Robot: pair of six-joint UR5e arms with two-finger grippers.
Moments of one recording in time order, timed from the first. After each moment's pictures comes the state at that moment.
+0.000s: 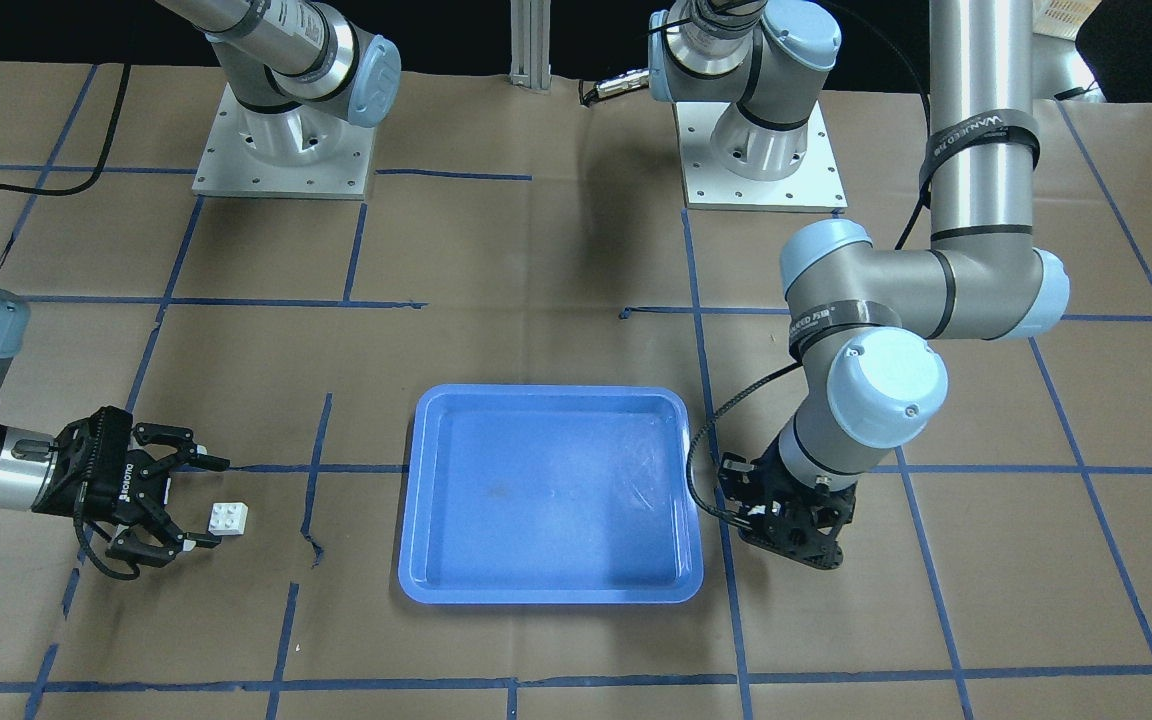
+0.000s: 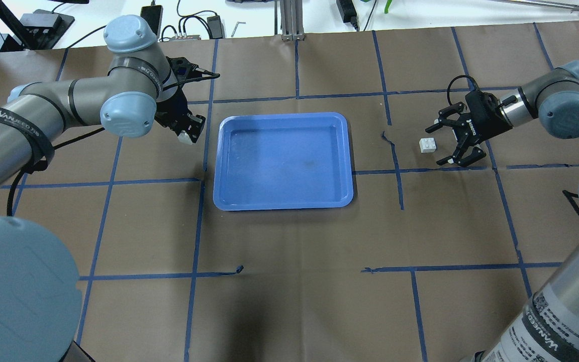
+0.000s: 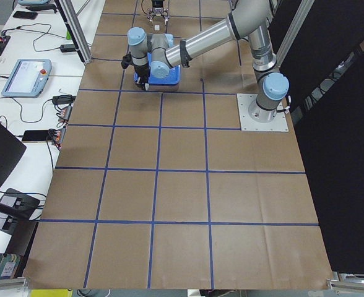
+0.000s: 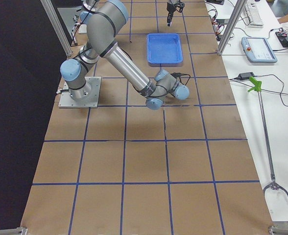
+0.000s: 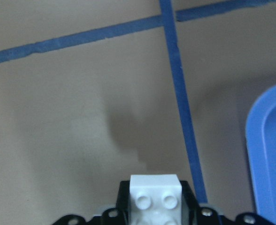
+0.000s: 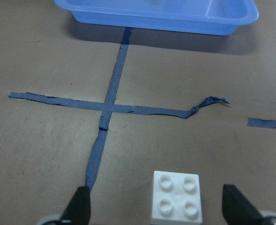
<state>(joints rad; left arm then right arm) -1.57 -2.03 -1.66 -1.03 1.58 0.48 1.12 -0.96 1.68 -1.81 -0.90 -2.34</state>
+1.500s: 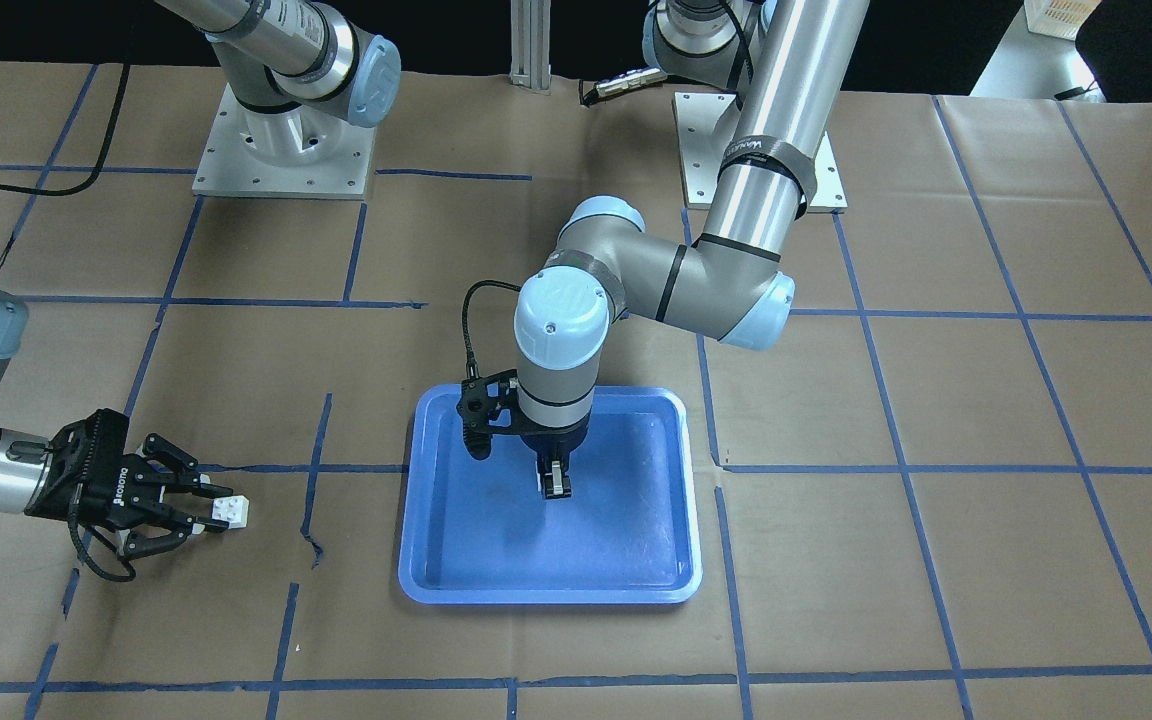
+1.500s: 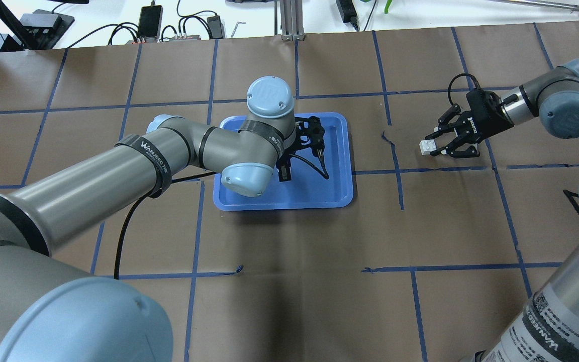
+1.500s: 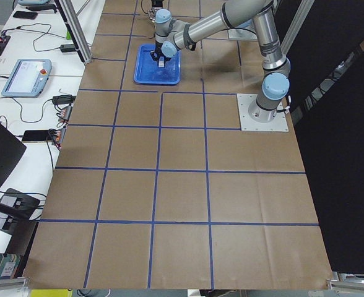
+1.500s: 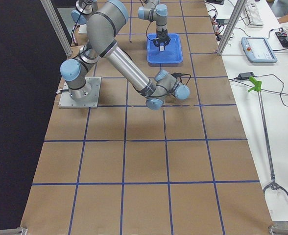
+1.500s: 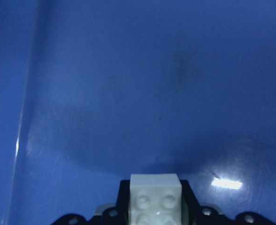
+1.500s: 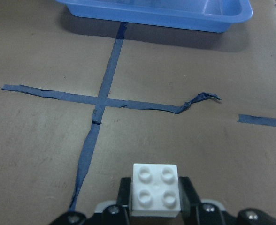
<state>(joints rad) -1.92 -2.13 -1.71 -0.78 1.59 1.13 1.12 -0.96 1.67 -1.84 -0.90 -2.34</state>
